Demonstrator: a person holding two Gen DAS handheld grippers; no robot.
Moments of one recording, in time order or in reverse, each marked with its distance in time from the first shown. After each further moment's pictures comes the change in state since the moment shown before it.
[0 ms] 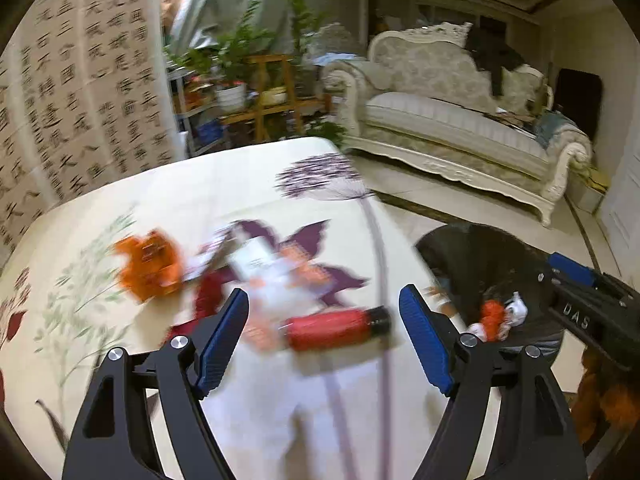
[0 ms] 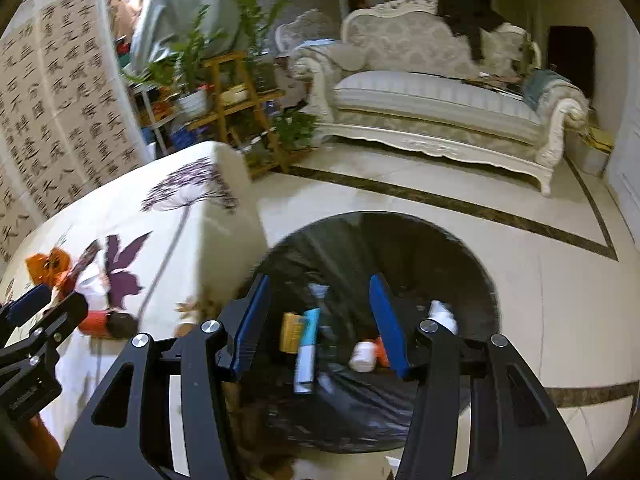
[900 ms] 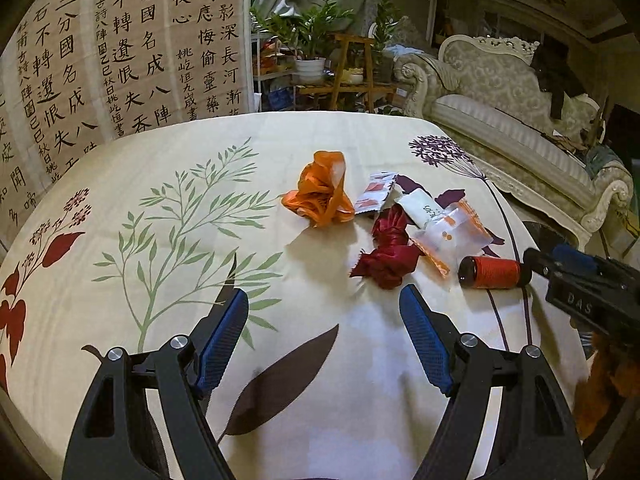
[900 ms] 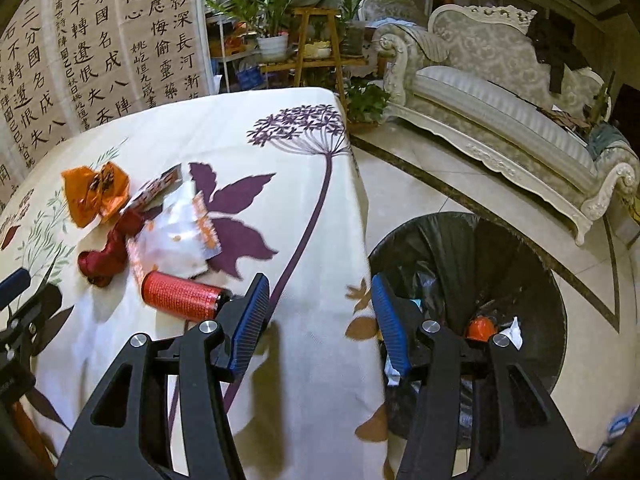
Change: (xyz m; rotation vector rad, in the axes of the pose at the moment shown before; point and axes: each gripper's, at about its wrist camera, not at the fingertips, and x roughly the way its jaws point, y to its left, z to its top) left arm -0.019 0.103 -0.042 -0.169 0.054 0.113; right arm 0.014 0.112 -0.015 -0.258 0.128 0.072
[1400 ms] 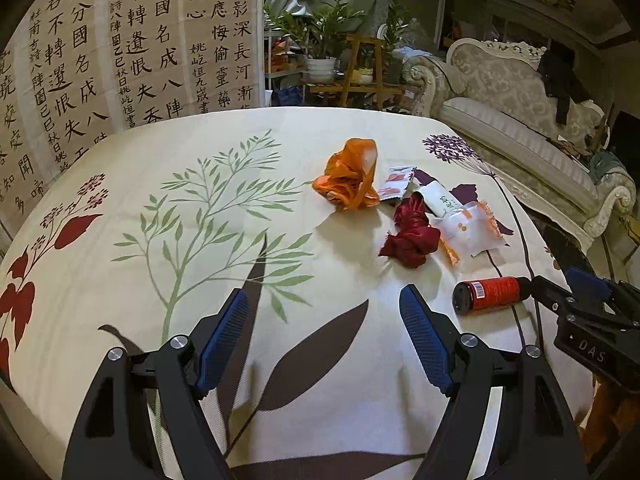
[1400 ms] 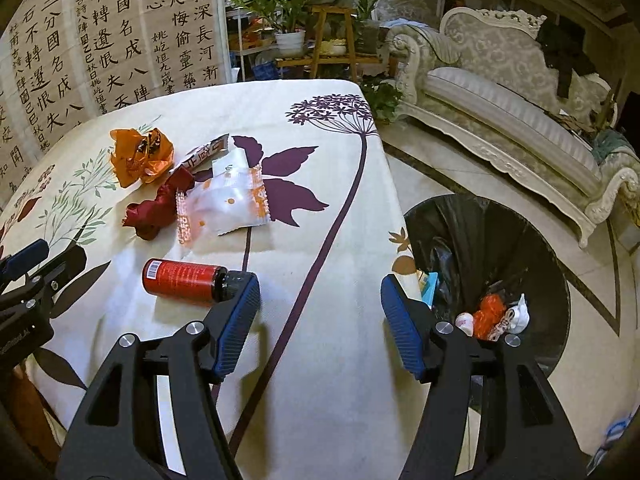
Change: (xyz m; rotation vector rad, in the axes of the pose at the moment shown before) left arm -0.012 0.022 -0.012 -0.027 -0.001 0.013; right arm -0.026 0.023 -0.025 -0.015 0.000 0.023
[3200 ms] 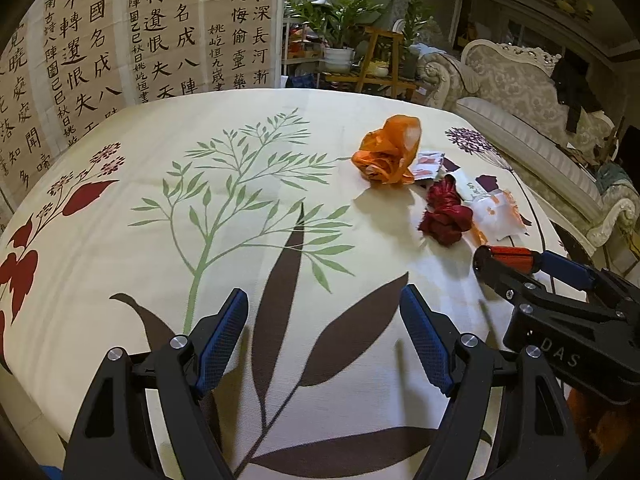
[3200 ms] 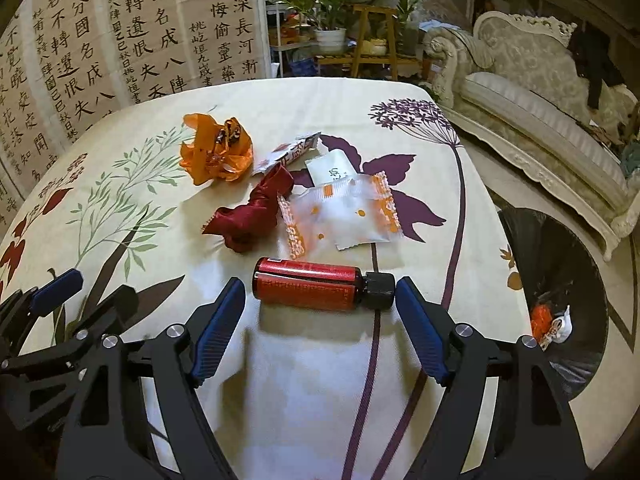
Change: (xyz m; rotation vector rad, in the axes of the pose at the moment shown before) left arm 0.004 0.026 -0.013 -0.057 0.037 0.007; right arm 0.017 0.067 0.008 -0.048 0.012 0.075
